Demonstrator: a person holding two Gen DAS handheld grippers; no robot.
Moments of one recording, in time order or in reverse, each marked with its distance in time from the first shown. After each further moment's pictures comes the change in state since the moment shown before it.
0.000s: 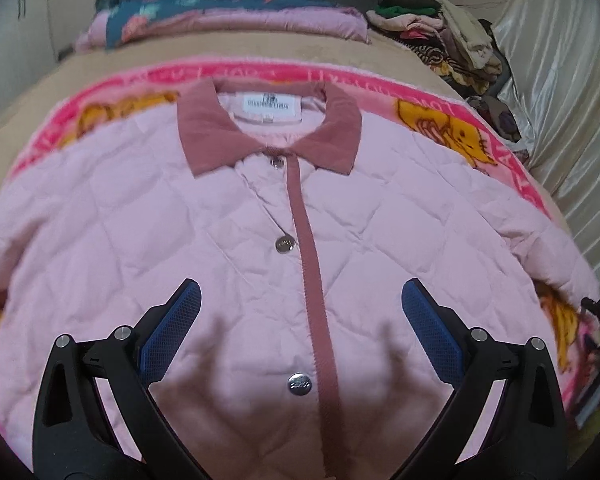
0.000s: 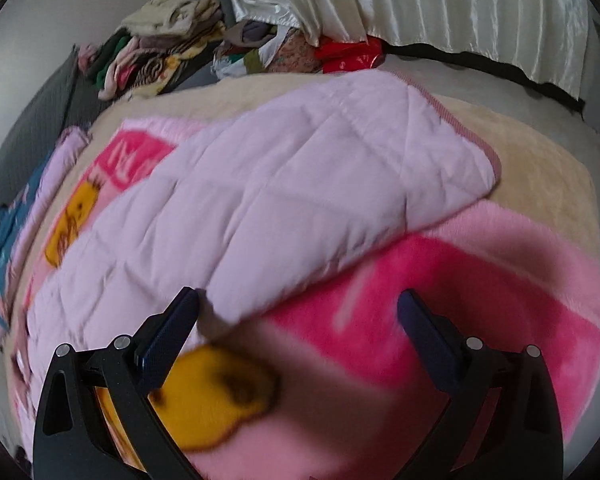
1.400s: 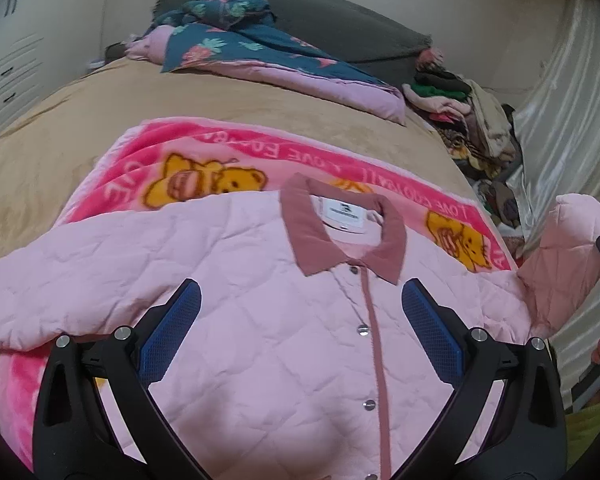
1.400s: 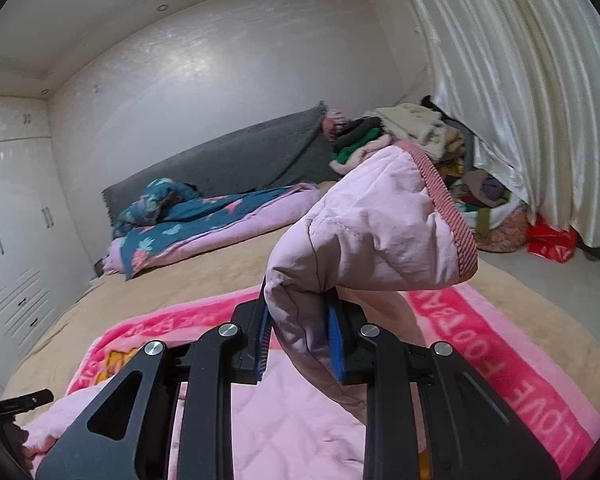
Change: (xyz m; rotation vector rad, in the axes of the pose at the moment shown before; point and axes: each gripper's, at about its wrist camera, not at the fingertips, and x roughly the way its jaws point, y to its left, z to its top) left arm -0.123 0.116 0.056 -0.180 -0.177 -0.007; right arm -0.187 0.272 -0.021 -0.606 -0.359 0.608
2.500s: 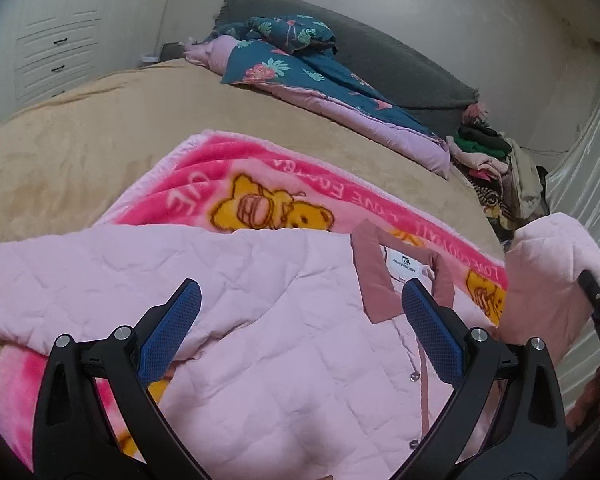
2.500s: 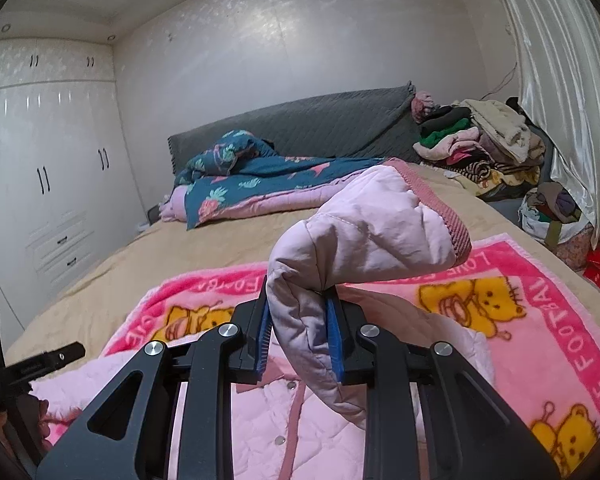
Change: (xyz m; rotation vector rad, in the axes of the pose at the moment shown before) left arm -0.006 0.084 0.011 -0.168 -0.128 0.073; right arm 0.064 0.176 -0.049 -0.170 0.116 0.178
